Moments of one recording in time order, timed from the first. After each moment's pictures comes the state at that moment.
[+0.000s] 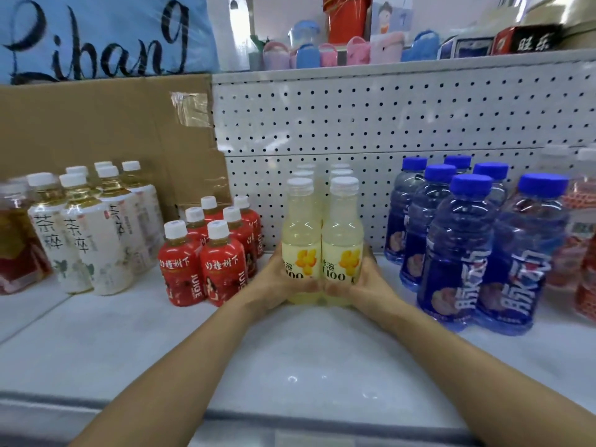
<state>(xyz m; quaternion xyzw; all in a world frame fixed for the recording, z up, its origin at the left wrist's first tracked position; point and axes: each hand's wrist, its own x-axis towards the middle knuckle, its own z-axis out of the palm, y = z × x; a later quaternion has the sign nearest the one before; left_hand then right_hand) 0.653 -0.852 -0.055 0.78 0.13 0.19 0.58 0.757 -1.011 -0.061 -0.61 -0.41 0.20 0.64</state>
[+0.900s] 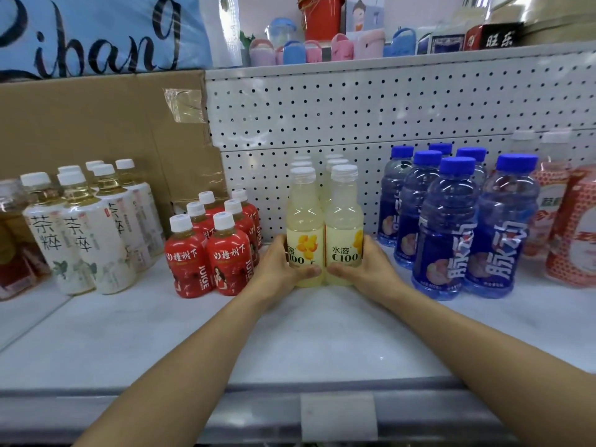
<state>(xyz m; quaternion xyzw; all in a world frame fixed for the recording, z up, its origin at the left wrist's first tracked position) 0.636 -0.856 -0.055 0.83 0.17 0.24 0.47 0.742 -1.015 -0.059 -0.75 -0.35 0.06 0.55</state>
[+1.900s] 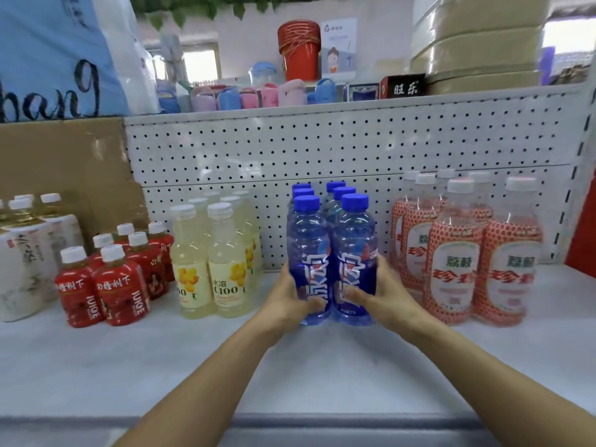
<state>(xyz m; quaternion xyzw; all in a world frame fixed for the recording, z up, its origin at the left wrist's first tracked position) 0.746 -1.048 -0.046 0.81 0.14 0.21 0.53 0.844 -1.208 -0.034 -0.74 -0.38 0.09 0.55</state>
